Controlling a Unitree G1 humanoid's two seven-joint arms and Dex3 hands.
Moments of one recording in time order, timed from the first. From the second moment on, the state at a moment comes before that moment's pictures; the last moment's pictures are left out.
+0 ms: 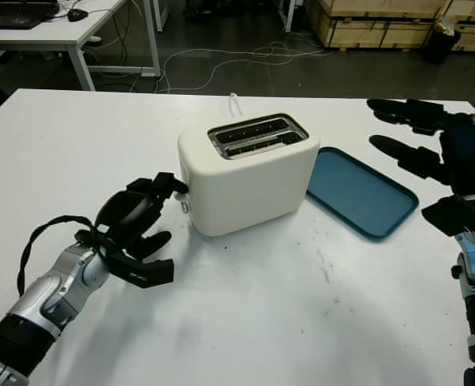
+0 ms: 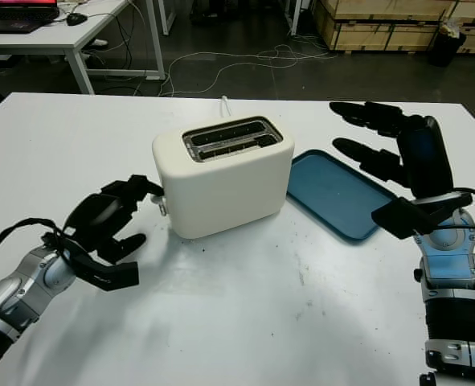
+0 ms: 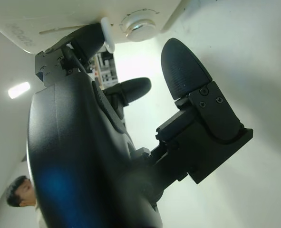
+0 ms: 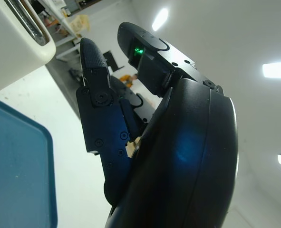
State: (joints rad) left arm -0.22 0.68 -0.42 0.16 0.55 -0.12 0.06; right arm -0.35 -0.55 -0.18 0.28 -0.18 -0.58 0.08
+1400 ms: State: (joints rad) left arm -0.29 0.63 -0.46 0.23 0.75 0.03 -0.01; right arm -0.36 -0.55 -0.18 0.29 -0.18 -0.60 0.08
